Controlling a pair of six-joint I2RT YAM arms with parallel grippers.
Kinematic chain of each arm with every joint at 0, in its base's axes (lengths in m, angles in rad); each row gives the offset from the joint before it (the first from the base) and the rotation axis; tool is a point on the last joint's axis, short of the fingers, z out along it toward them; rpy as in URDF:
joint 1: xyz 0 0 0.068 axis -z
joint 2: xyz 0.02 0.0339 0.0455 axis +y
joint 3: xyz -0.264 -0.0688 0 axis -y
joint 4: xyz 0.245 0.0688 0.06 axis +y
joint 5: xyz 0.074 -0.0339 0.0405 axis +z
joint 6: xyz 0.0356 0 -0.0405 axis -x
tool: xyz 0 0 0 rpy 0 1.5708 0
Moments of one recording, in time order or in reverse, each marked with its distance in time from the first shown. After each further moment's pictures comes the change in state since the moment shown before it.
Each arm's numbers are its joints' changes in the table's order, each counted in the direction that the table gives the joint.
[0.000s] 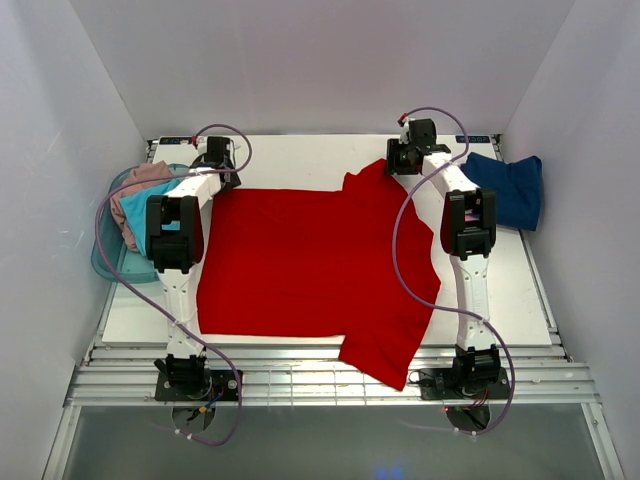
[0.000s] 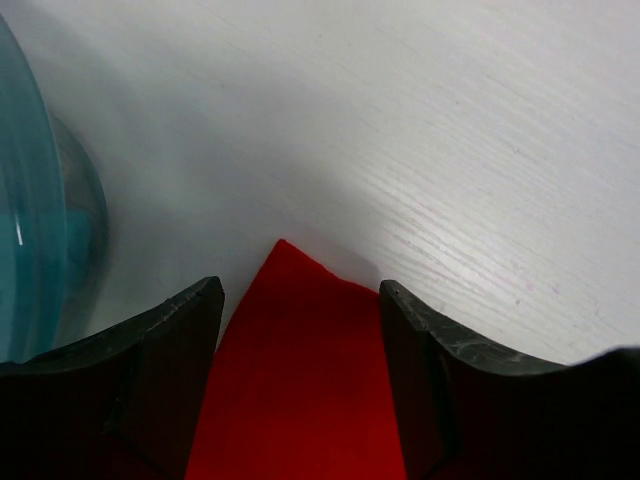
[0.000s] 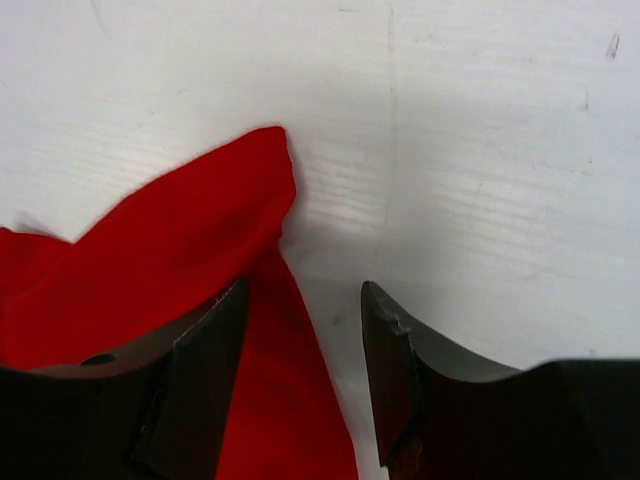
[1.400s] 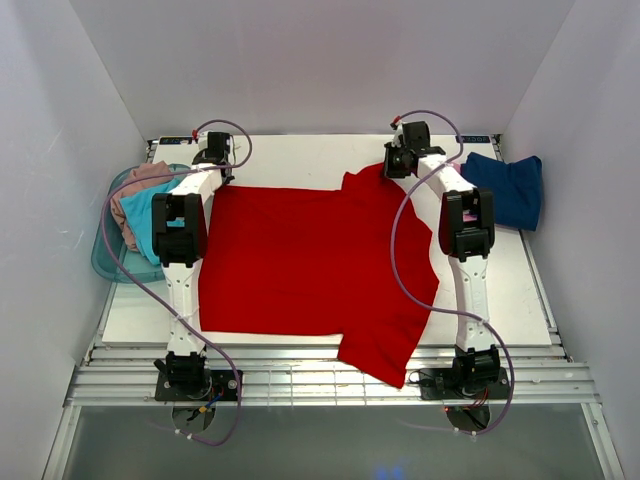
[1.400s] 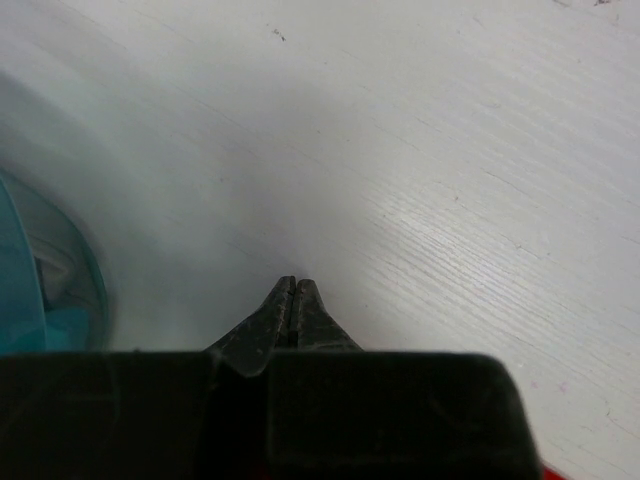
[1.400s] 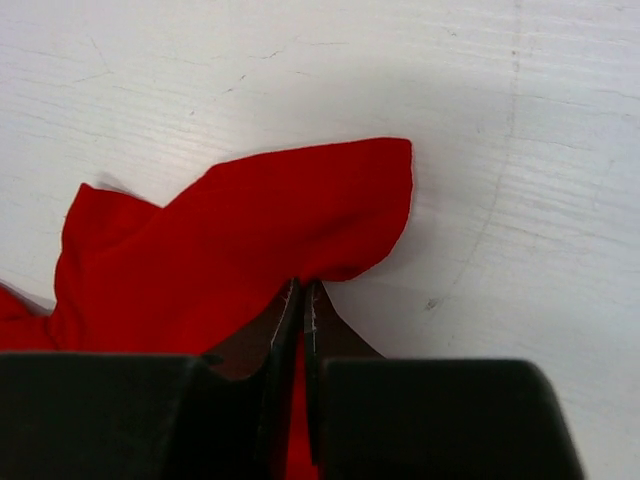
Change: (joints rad) left arm -0.014 0.128 0.180 0.014 0.044 -0.049; right arm -0.024 -0.013 -0.047 -0.035 0.090 -0.061
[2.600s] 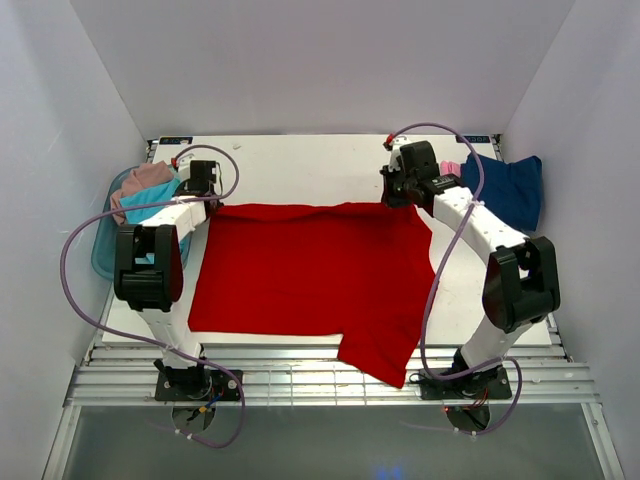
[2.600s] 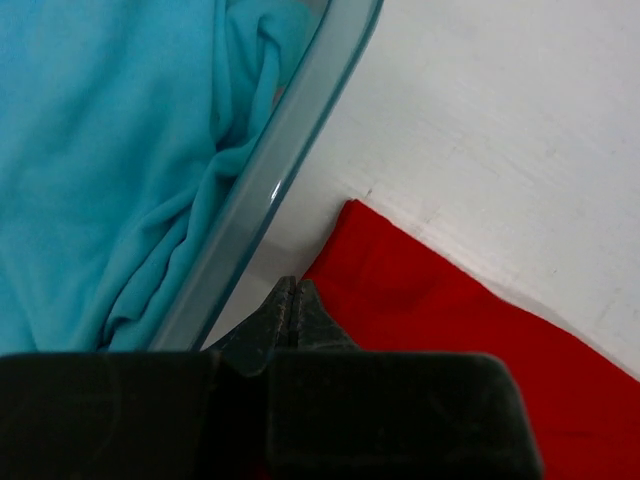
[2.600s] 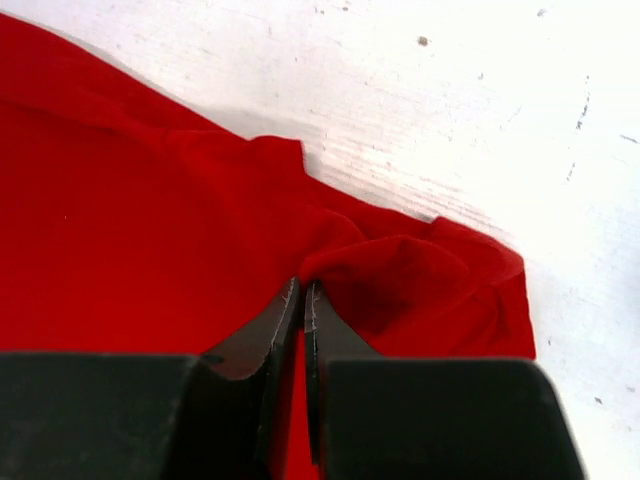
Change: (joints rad) left arm -0.006 -0.557 -0.698 -0.167 -0.002 0.092; right arm -0.178 -0.816 -0.787 -0.004 -0.163 0.073
